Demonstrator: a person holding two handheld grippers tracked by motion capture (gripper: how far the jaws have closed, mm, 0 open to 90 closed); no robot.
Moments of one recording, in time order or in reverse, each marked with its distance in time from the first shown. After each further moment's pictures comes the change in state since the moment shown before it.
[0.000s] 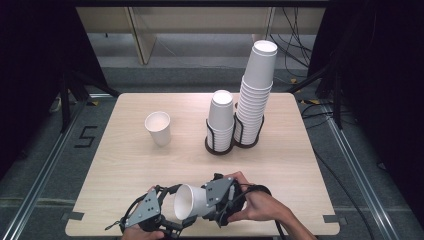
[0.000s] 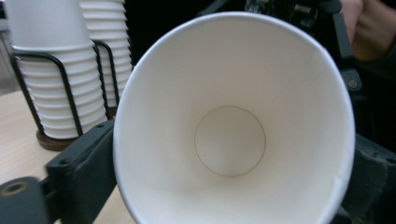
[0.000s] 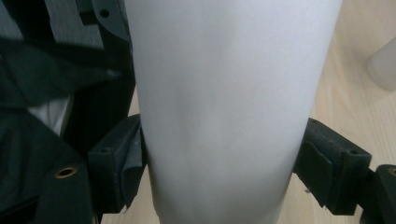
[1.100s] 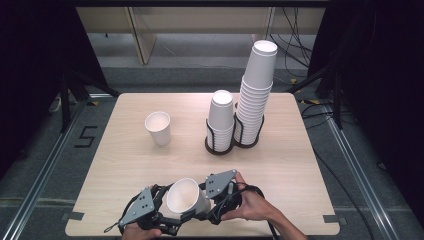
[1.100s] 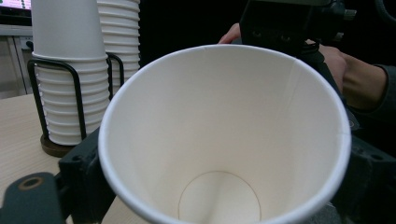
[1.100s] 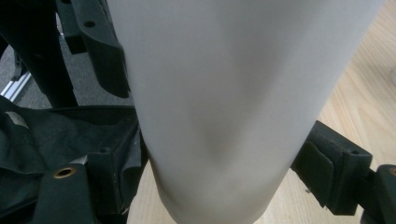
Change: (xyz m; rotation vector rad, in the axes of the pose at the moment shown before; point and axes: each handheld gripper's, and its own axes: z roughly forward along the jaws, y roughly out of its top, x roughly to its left) left arm 0.002 -0.001 -0.002 -0.056 0.001 -0.070; right arm -0.003 -0.010 0.024 -0.186 0.076 0.175
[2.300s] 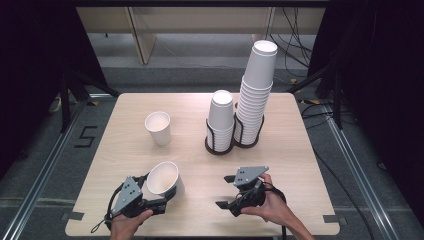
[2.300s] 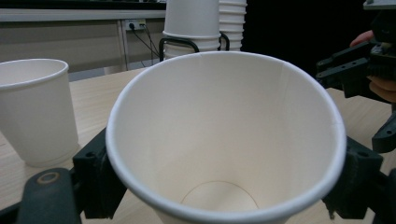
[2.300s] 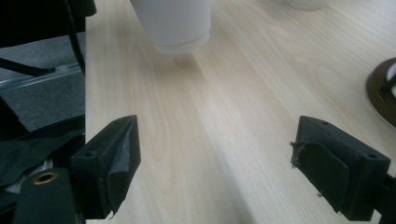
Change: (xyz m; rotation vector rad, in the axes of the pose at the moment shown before) left arm 0.035 0.003 -0.021 0.072 0.357 0.020; right arm -0.010 -0.059 -0.041 -0.032 -0.230 0.279
